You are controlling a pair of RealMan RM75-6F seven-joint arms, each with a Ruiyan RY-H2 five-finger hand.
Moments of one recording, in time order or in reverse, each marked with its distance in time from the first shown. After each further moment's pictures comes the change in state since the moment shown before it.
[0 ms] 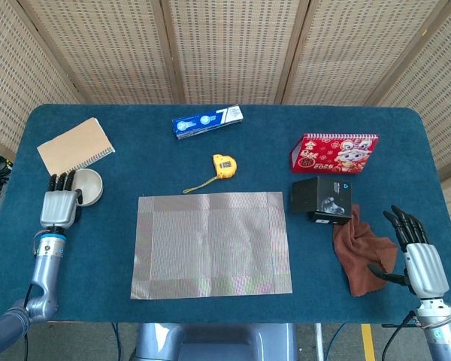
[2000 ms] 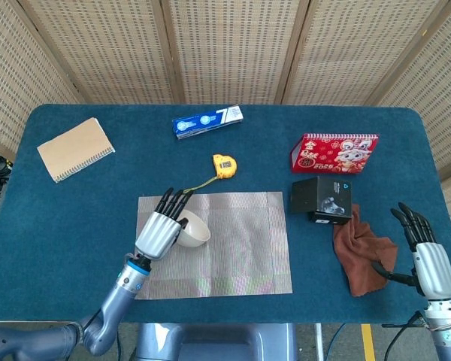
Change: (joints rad) left arm -0.084 -0.139 0.079 -0.481 0.362 0.263 0.203; right arm -0.008 0.043 0.006 -0.032 -0.016 0.034 0.080
